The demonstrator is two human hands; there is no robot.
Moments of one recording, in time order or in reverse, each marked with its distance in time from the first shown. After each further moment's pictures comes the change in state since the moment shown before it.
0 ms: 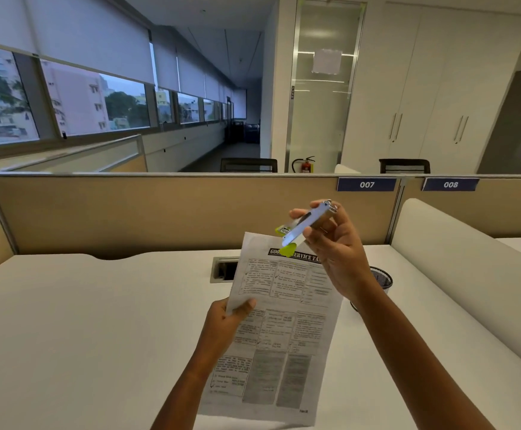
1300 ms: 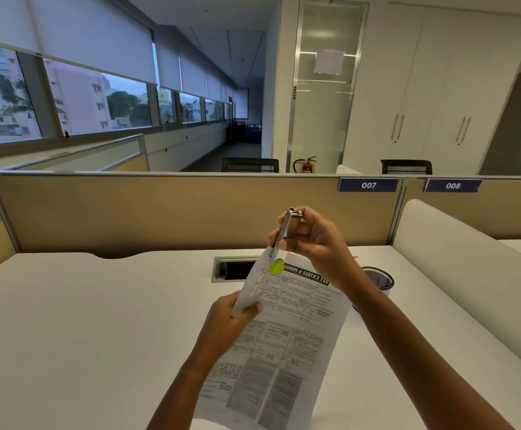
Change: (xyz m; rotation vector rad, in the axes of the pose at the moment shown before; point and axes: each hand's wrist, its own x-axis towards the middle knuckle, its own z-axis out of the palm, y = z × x) left_hand 0.002 0.007 -0.002 0.201 -0.092 0.118; right_hand 0.009 -0.002 0.014 -0.429 -0.202 0.032
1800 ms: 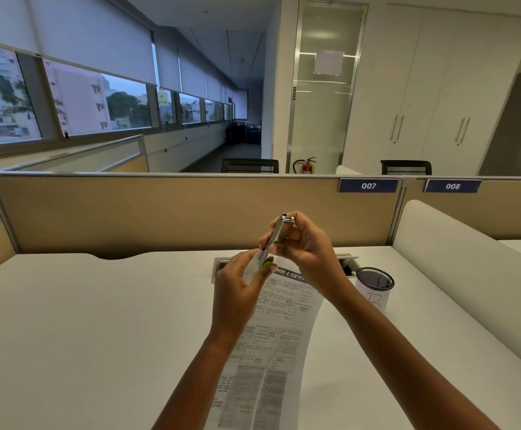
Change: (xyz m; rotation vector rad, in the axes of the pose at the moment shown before) left_hand 0.017 0.049 0.012 0.093 0.373 0.384; right_hand -0.001 0.007 0.018 0.004 0.063 -0.044
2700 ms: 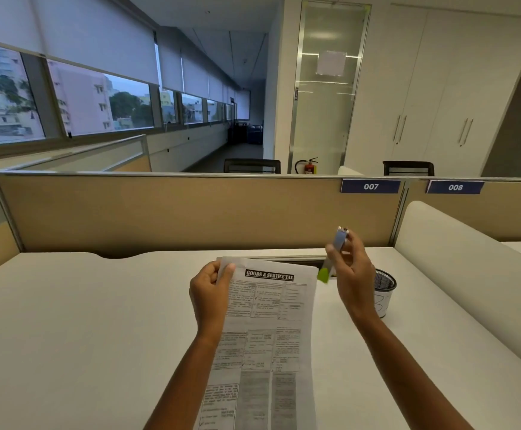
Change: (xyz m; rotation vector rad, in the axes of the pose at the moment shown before) left_hand -0.001 -0.045 -0.012 -0.036 0.257 -0.418; right_hand -0.029 0.062 -0.036 -0.309 0.631 0.117
